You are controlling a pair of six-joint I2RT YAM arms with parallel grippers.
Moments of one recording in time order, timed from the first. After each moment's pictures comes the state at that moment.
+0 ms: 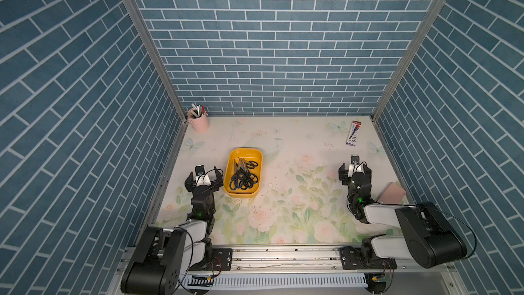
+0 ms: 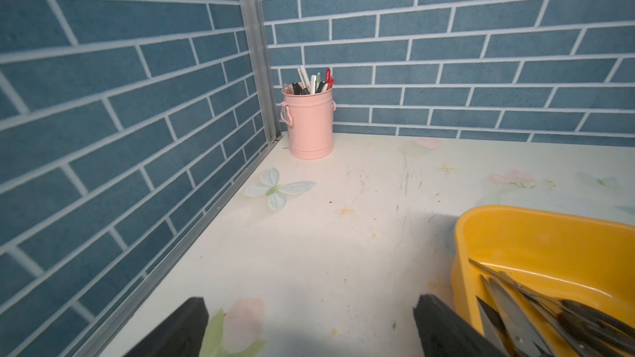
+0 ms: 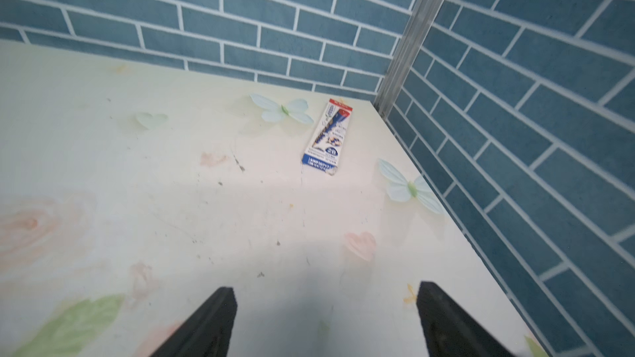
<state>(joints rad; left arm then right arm) -0.10 1.20 0.04 1.04 -0.37 0.01 0.28 1.38 0.20 0.93 0.47 -0.15</state>
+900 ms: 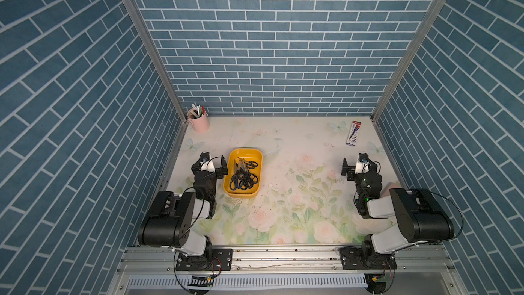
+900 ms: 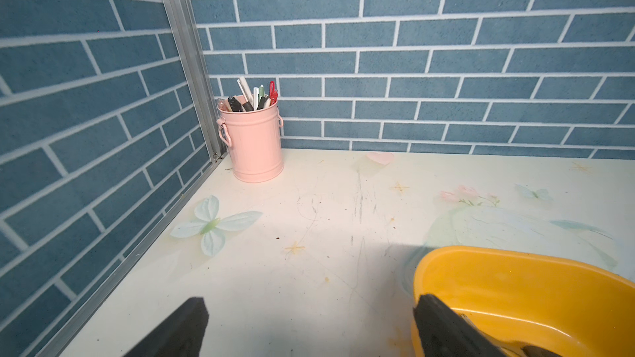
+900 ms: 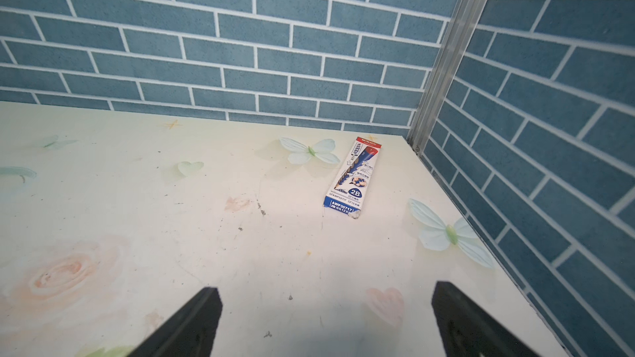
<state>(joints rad) -0.05 1.51 0.22 1.17 -0.17 -0.01 0.06 1.53 0.21 1.19 0.07 -0.11</state>
